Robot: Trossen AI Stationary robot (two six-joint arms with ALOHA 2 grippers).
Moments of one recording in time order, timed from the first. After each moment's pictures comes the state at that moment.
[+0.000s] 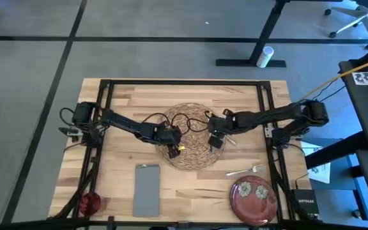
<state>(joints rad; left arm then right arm) -0.06 1.84 1.03 -0.22 -0.30 -0.36 -0.01 1.49 0.88 -0.67 0.28 0.34</state>
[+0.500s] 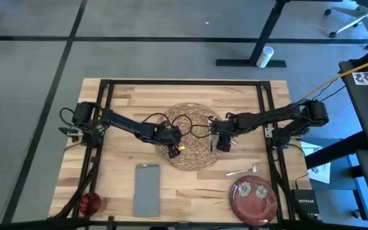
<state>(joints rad) -0.06 1.84 1.03 -0.22 -0.30 -0.36 -0.06 1.49 0.79 -0.68 0.20 0.23</state>
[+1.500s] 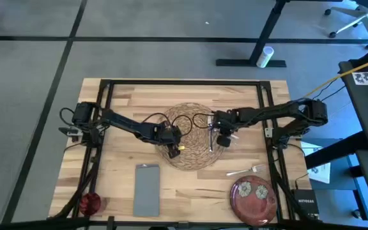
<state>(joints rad) -0.06 1.84 1.03 -0.22 -0.30 -0.36 -0.20 1.49 0.70 -0.52 0.05 0.14</state>
